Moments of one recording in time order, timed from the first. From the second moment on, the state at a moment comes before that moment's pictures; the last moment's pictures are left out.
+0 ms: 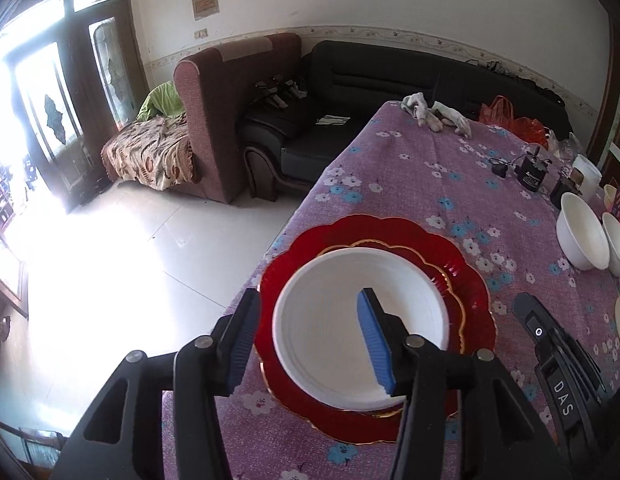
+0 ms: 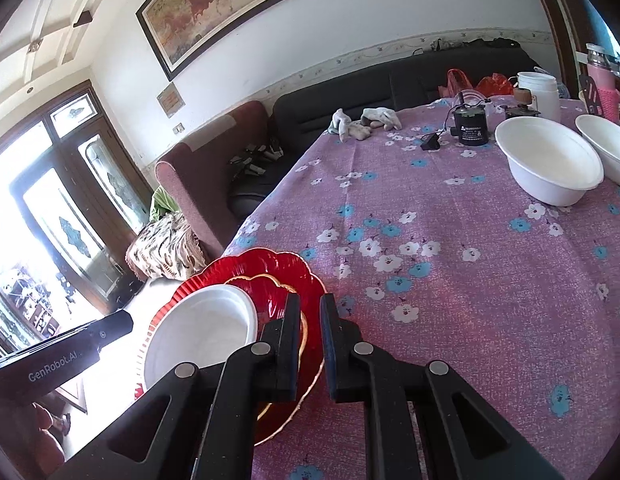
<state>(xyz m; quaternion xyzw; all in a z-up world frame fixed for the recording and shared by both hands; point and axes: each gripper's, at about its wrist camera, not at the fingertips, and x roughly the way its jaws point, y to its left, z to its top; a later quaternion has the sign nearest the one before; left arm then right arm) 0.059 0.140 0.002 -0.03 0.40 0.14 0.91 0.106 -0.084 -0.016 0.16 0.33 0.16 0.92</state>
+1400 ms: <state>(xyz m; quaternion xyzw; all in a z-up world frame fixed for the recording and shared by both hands) 0.130 -0.076 -0.066 -0.02 0.35 -0.03 0.93 0.063 -0.312 -0.061 0.31 0.37 -0.05 0.87</state>
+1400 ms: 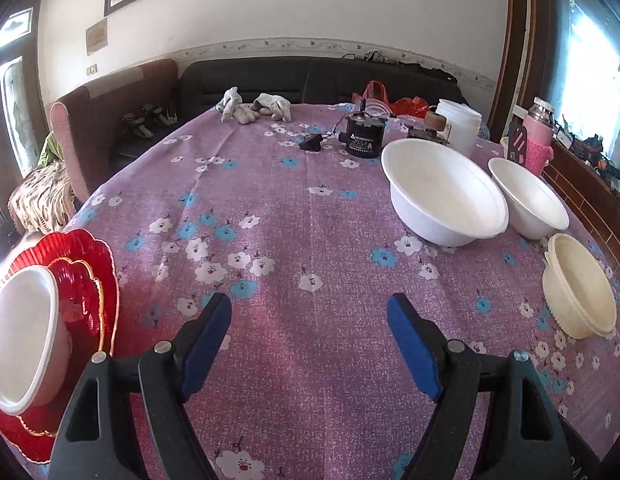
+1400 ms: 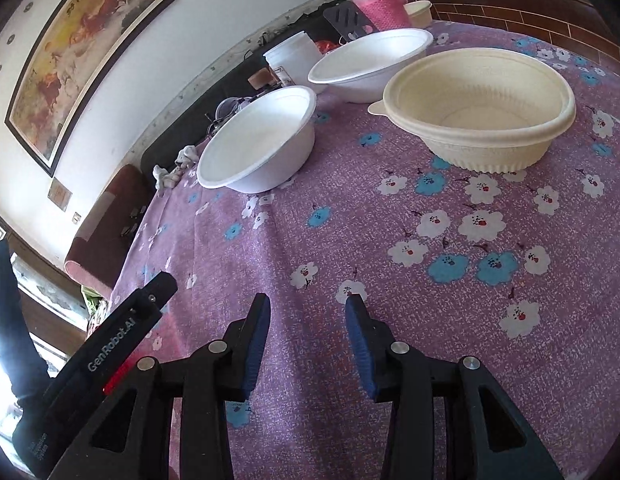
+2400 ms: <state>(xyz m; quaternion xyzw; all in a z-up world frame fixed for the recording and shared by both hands) 0.175 -0.035 -0.046 -0.15 0.44 -0.02 0.88 0.207 -0.377 -0.048 0.44 0.39 -0.07 0.80</state>
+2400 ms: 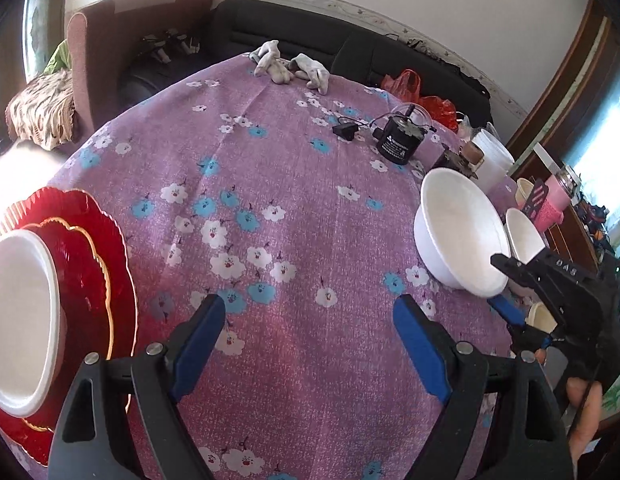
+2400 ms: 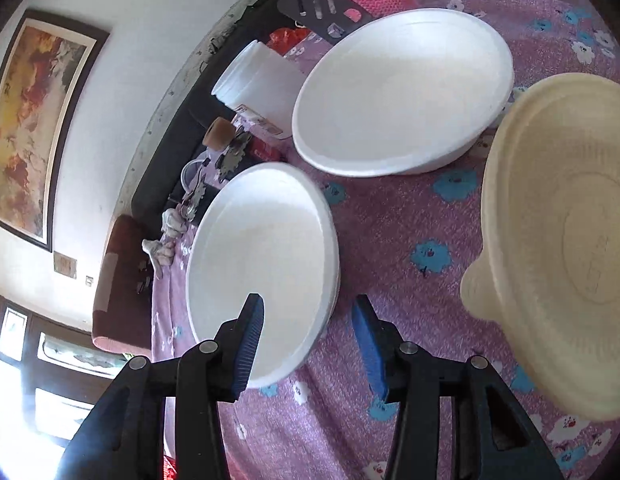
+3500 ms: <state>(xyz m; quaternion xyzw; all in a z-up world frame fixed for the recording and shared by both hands) 0.302 -0.110 -0.041 -0.08 0.53 -0.04 0.84 0.224 -0.400 -0.059 0.48 0.39 -0.04 0.79</state>
